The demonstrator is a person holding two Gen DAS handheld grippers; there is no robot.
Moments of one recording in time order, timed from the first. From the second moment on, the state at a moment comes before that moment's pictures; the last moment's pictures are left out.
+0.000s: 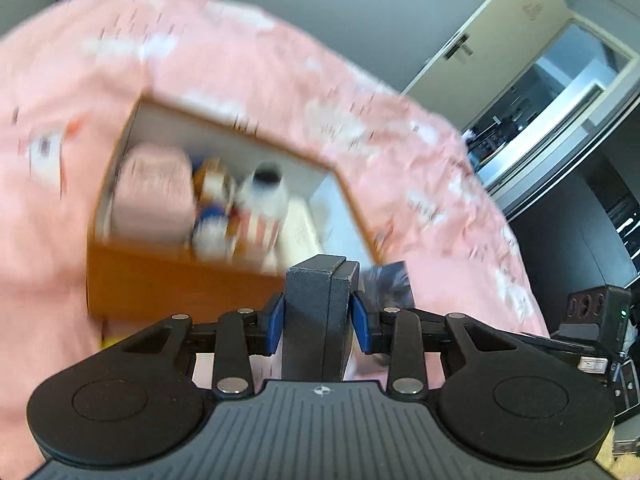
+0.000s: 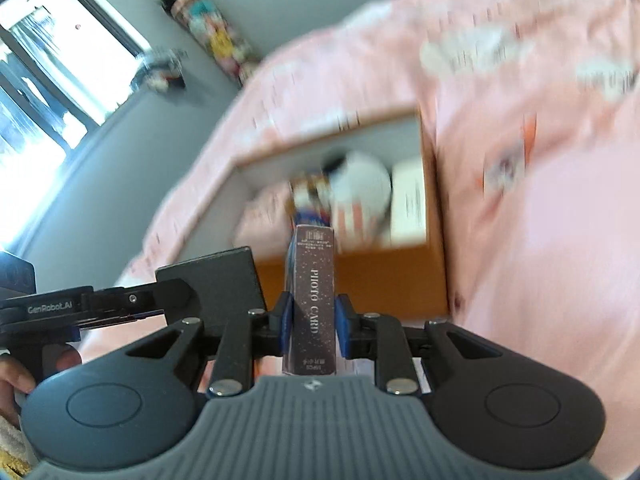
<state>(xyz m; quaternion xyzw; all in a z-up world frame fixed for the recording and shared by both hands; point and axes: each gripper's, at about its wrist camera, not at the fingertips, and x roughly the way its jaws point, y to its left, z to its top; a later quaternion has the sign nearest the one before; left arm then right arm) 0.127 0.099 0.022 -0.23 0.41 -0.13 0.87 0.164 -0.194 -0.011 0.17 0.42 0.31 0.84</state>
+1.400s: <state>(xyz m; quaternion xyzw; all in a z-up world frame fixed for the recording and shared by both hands) 0.308 0.097 -0.066 -0.20 0.66 -0.22 0.69 0.265 -0.164 -0.031 0.13 0.36 0.24 0.89</state>
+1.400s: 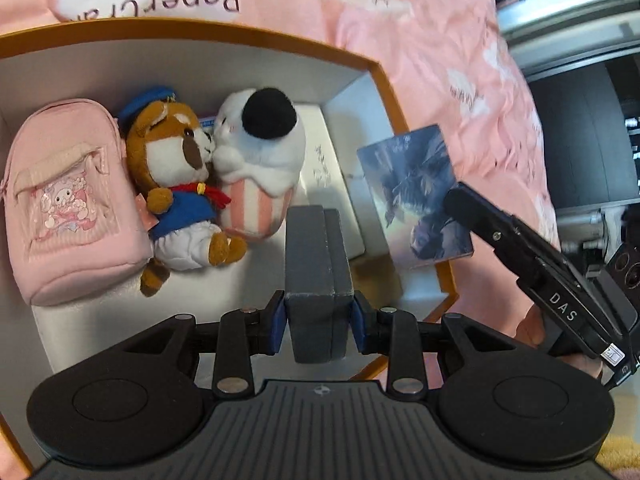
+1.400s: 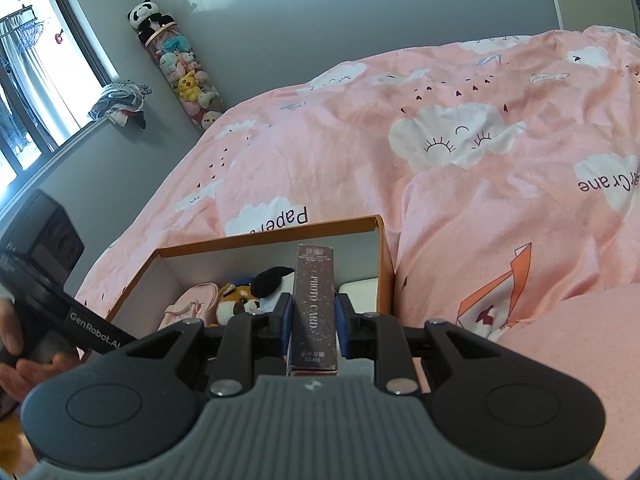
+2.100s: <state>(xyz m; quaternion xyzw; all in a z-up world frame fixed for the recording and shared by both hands) 0.285 0.045 -0.045 0.09 0.54 -0.23 0.80 0.263 -0.159 -0.035 0.13 0.37 0.25 0.89</state>
